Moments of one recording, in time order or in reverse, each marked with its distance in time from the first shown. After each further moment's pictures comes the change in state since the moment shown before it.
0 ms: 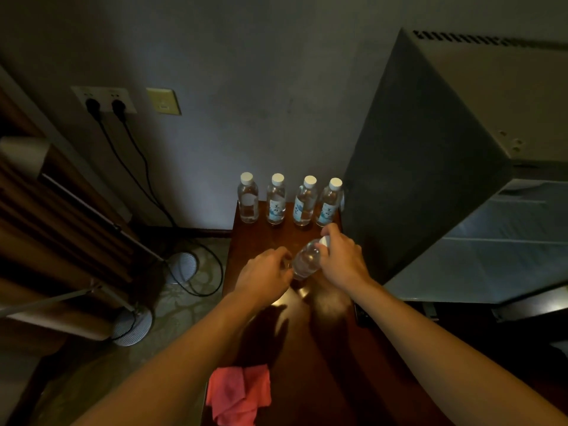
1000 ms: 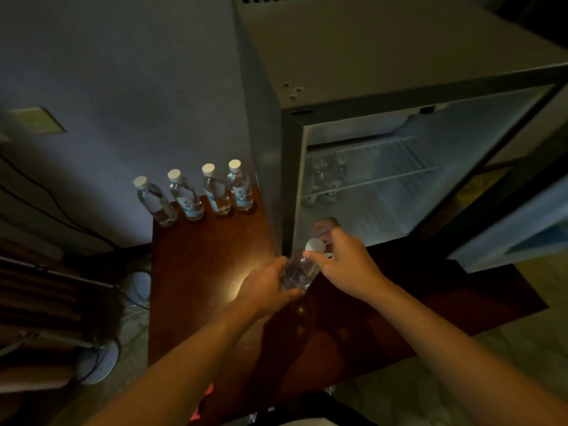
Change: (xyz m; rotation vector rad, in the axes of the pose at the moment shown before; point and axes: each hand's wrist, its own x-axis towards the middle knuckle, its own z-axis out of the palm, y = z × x) left_hand -0.015 0.120 0.123 0.068 -0.296 0.174; right_hand -0.111 0.124 -0.117 0.296 -0.007 0.143
